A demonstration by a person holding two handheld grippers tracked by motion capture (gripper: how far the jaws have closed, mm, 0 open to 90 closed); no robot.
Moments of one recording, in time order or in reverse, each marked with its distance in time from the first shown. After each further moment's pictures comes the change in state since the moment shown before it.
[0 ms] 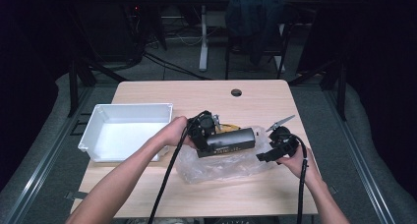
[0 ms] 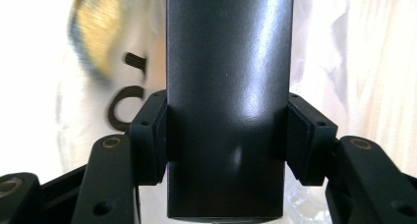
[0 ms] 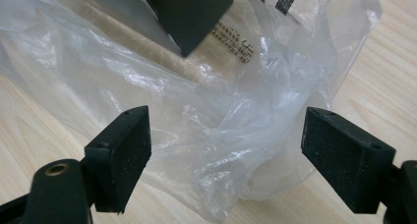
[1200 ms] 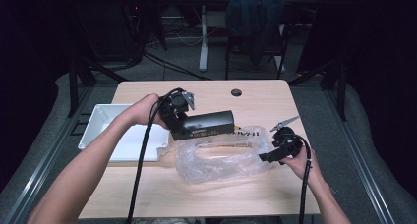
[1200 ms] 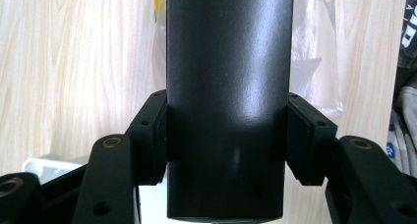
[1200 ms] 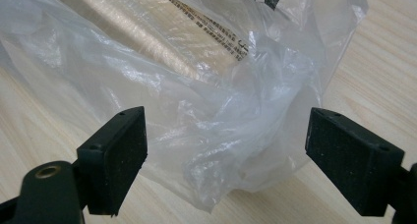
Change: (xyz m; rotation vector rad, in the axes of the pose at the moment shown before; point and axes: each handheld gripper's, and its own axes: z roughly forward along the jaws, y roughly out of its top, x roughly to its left) left arm 0.025 -0.045 -0.088 0.021 0.025 0.031; right arm -0.006 -0.007 -0.005 -0.033 0.016 -0.001
